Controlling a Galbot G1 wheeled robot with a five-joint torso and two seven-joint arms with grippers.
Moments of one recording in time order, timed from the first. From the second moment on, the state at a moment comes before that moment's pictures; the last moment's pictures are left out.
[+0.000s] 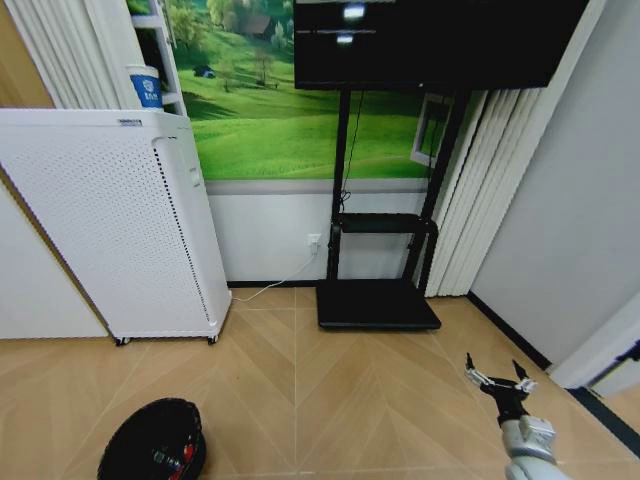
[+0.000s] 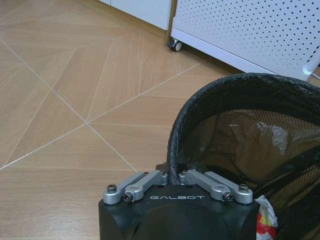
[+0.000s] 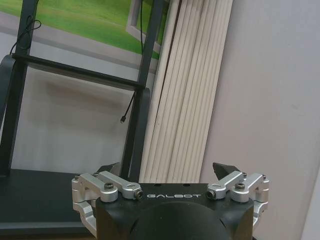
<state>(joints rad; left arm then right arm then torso) 1.89 -1.25 -0.85 -1.93 -0.92 0.21 -0.49 -1.56 1.19 0.89 1.79 0.28 0.15 0.15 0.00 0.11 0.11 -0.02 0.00</state>
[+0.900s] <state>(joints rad) 1.94 -1.30 -0.80 -2.15 -0.93 0.26 -0.64 -1.52 1.16 0.87 1.69 0.28 0.17 0.15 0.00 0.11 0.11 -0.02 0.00</state>
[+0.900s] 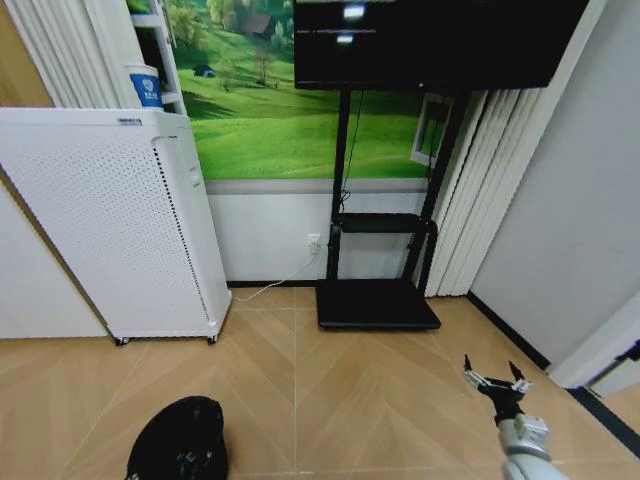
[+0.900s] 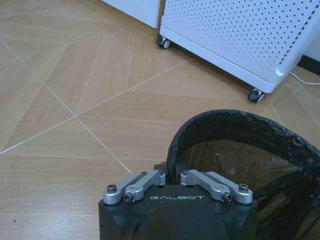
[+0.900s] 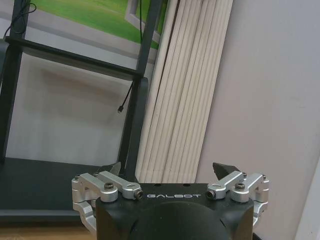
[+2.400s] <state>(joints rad) 1.99 -1.24 -0.83 -2.21 -0.46 0.22 -0.25 -1.58 1.16 0.91 1.75 0.31 0.19 0.14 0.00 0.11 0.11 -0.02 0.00</state>
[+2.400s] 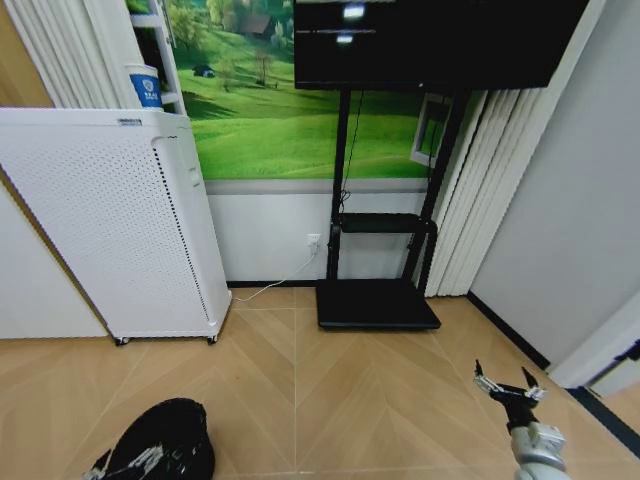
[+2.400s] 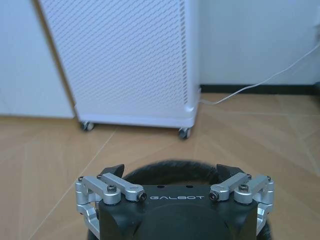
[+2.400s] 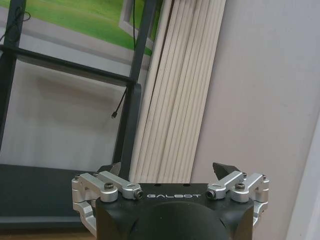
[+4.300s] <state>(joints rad) 1.76 -1.06 -0.65 -2.38 -0.41 0.16 -0.30 -1.81 1.21 0.75 2.39 0.32 -0.07 0.17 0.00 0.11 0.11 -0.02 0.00</state>
